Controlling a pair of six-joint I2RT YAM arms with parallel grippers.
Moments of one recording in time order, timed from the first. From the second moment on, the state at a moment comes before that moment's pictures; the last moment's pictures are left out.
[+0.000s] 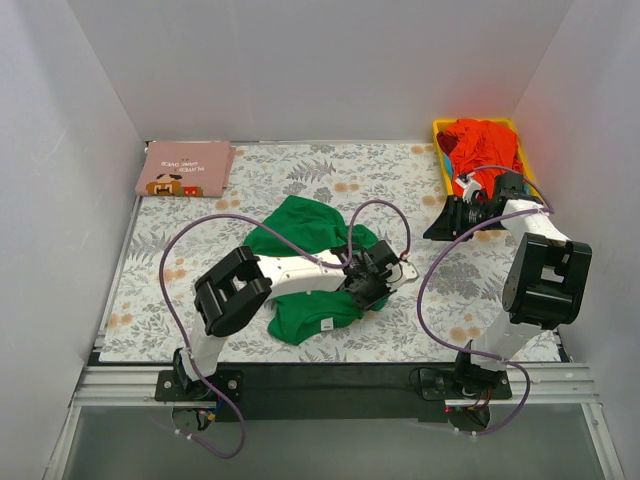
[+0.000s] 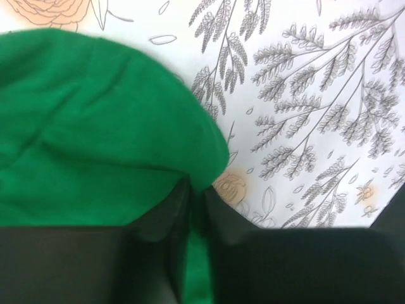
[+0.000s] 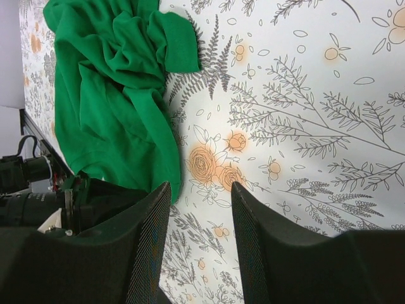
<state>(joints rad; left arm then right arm) -1.10 2.02 1.43 -0.50 0.12 0.07 -0.20 1.69 1.15 -0.68 -0.91 -0.16</state>
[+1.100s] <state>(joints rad) 0.42 1.50 0.99 -0.83 0.57 0.48 0.36 2.09 1.53 -0.61 -0.56 -0.24</state>
